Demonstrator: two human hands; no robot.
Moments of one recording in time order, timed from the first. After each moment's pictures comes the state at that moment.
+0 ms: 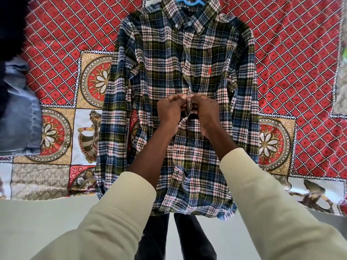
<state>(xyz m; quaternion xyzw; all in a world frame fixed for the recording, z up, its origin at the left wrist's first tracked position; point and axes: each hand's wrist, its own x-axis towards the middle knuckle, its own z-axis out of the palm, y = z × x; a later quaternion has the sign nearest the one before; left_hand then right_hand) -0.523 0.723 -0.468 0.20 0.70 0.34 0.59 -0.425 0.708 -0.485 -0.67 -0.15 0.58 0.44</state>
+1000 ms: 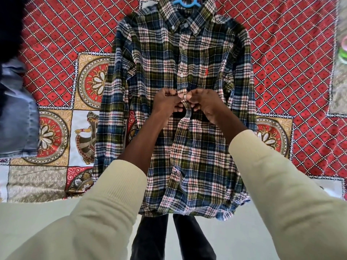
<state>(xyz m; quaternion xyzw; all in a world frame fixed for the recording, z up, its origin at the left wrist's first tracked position) -0.540 0.746 -0.478 0.26 0.66 0.28 0.65 -0.392 0.738 -0.483 -0.66 -0.30 0.63 0.27</state>
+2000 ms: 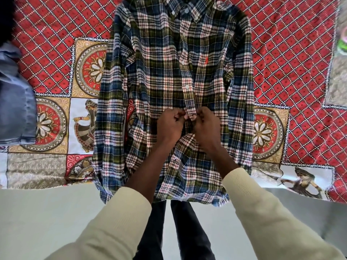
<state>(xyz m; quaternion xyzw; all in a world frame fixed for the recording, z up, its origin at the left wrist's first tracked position) -0.538 0.652 -0.501 0.52 0.69 0.20 0.46 -0.421 0.628 -0.475 -0.77 -0.47 0.35 0.24</state>
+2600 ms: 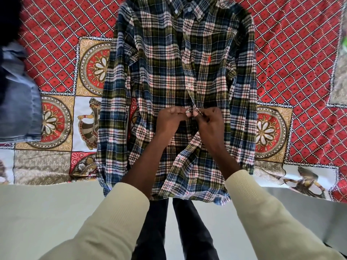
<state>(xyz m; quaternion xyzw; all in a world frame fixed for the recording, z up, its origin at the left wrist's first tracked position) -0.544 0.663 -0.479 0.28 0.66 0.26 0.65 -0.418 0.621 -0.481 -0.76 -0.39 0.39 0.33</state>
